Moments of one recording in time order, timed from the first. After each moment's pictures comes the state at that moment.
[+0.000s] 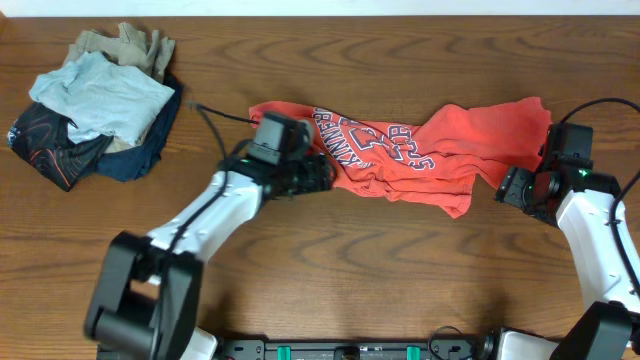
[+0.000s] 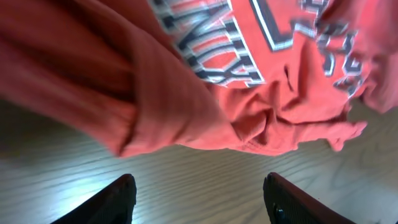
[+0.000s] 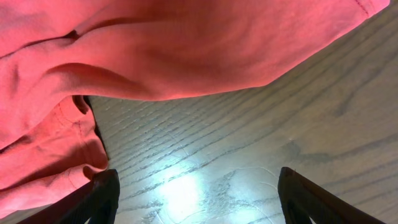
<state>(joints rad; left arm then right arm) -0.41 1.68 0.95 -0.30 0.42 -0.52 -0.22 1.43 0.91 -0.76 0.11 0.27</state>
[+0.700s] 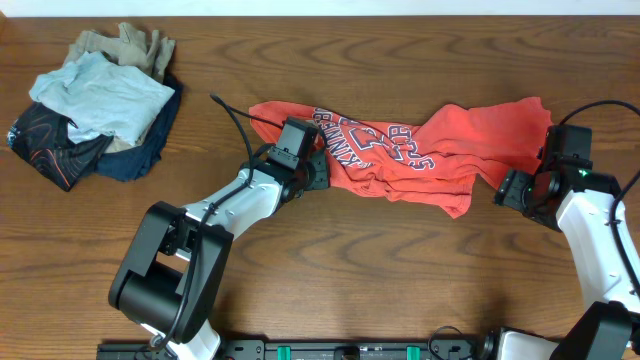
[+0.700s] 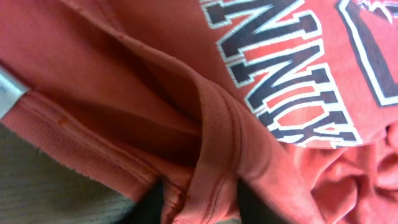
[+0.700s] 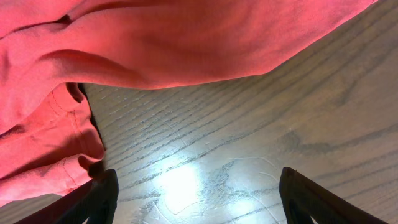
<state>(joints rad) -0.46 1.80 0.95 -0.16 0.14 -0.53 -0.22 1.43 0.91 -0.79 0.10 0.27</state>
